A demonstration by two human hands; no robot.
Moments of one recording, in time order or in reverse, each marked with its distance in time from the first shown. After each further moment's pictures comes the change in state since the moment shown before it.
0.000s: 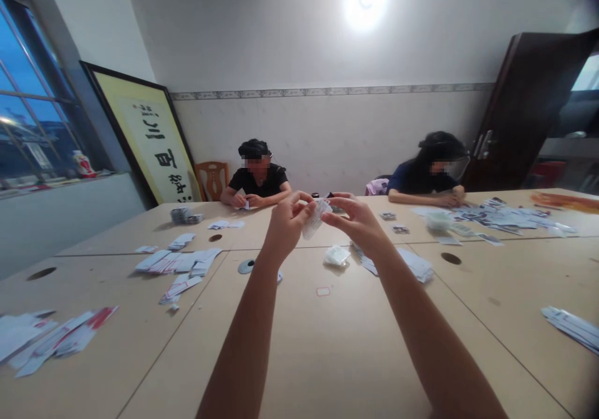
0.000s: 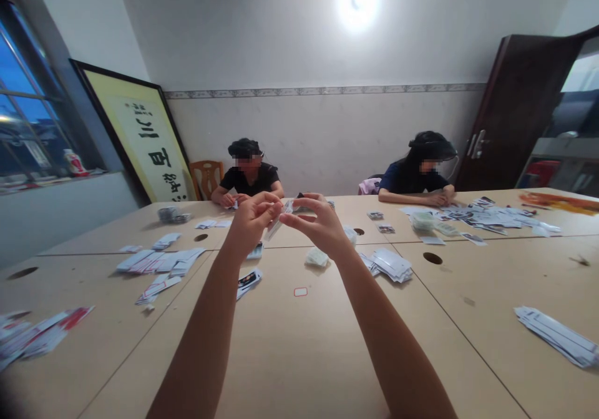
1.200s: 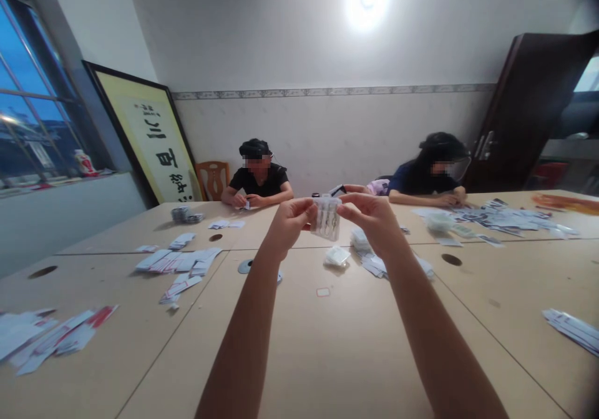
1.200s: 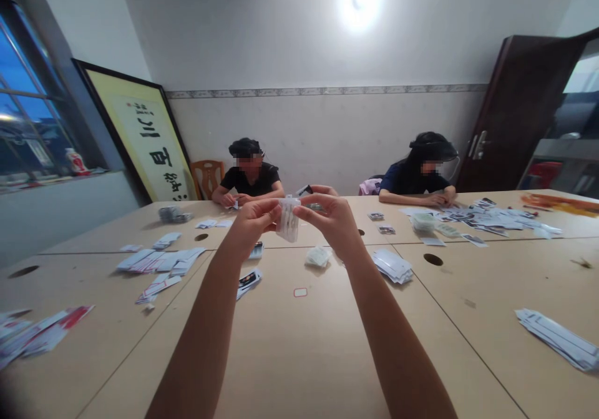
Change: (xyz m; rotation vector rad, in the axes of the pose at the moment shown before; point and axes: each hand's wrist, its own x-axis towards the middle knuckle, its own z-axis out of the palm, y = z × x) left_hand 0.002 0.000 0.005 -0.269 -0.039 -0.133; right_hand -0.006 -0.017 -0.015 0.017 0.063 -0.146
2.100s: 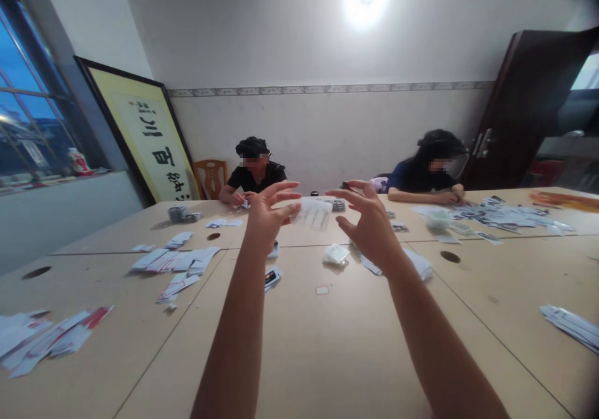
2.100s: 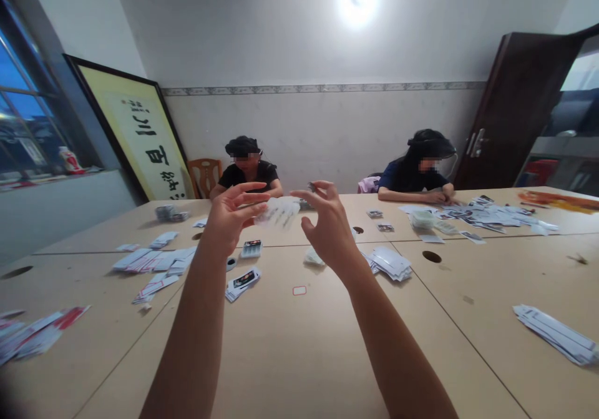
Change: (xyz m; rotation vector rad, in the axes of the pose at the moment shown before) left_hand -0.005 0.009 -0.022 0.062 0.222 0.033; right_hand -0.013 -0.002 0.009 -0.622 0.034 -0.130
